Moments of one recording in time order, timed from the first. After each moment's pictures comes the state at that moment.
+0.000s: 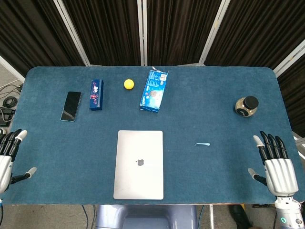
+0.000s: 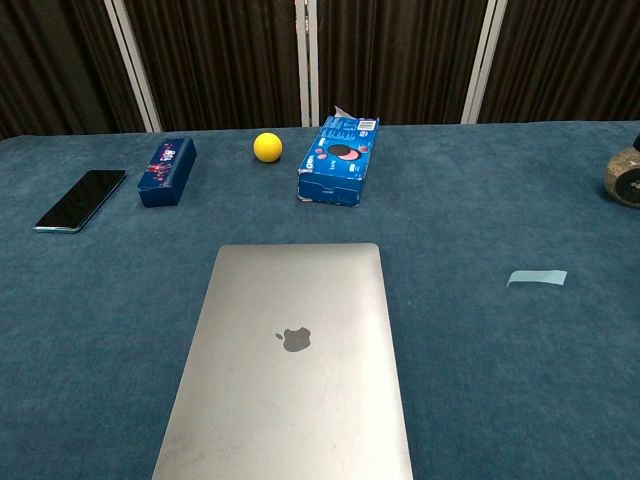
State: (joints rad) left arm -0.05 -1.05 -0.03 -1.79 1.57 1.56 0.07; right arm 0.06 -1.17 0.07 -1.65 -1.63 1.62 -0.19
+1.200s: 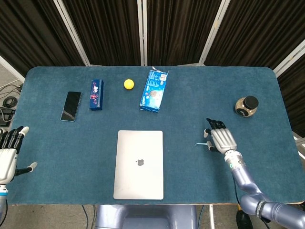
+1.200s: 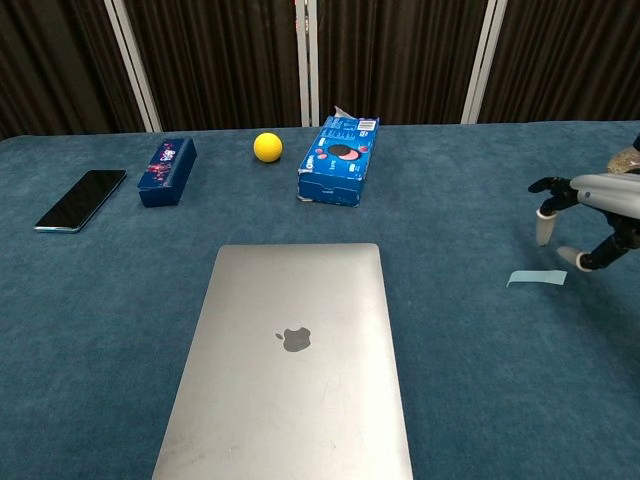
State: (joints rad) left arm -0.11 -1.11 -0.07 -1.72 1.41 1.44 0.14; right arm 0.54 -1.45 0.20 -1.38 -1.12 0.86 -0.26
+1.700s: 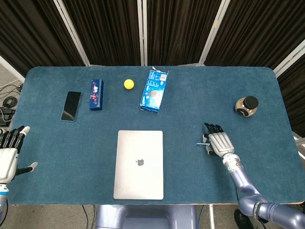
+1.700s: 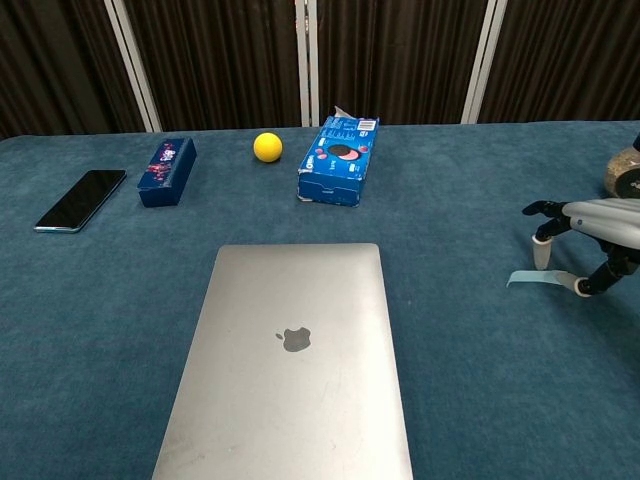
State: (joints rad) left arm -0.11 -1.11 -0.07 -1.72 1.41 1.44 0.14; right arm 0.55 -1.51 0.14 -1.28 -1.18 0.88 -0.20
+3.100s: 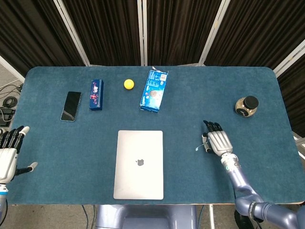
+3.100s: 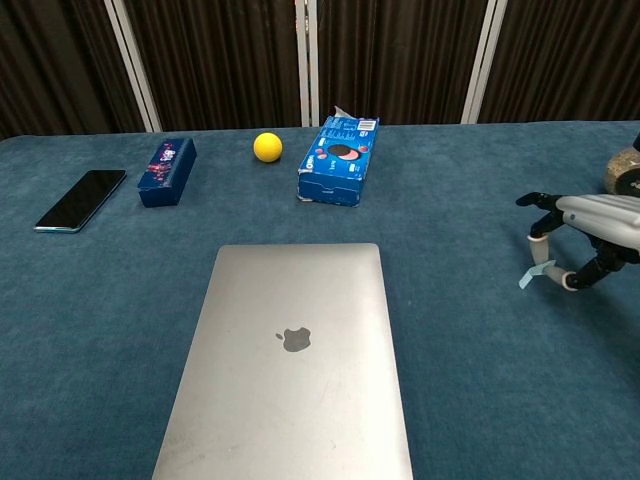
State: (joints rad) left arm -0.11 -1.11 -0.07 -1.72 1.41 1.44 0.13; right arm 0.55 -1.57 0.14 -1.21 -1.25 0.95 -0.12
